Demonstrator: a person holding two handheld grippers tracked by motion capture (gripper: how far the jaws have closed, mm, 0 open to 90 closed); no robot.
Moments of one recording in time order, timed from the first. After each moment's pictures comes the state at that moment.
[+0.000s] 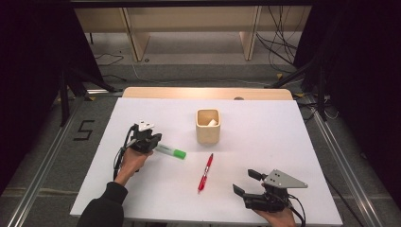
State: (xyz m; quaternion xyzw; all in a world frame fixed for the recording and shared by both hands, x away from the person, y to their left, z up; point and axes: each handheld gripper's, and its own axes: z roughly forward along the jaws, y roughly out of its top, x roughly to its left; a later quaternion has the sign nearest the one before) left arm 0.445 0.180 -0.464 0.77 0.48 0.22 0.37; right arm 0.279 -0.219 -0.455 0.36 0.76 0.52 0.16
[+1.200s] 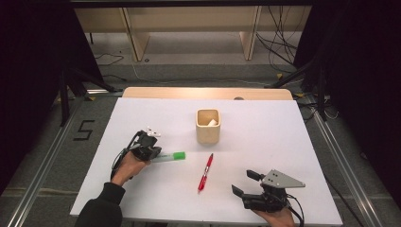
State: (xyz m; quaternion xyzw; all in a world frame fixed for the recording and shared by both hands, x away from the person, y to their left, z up) left arm 0.426 0.174 -0.469 0.84 0.44 0.17 0.26; right arm 0.280 -0.216 -0.457 0.36 0.76 0.52 0.15
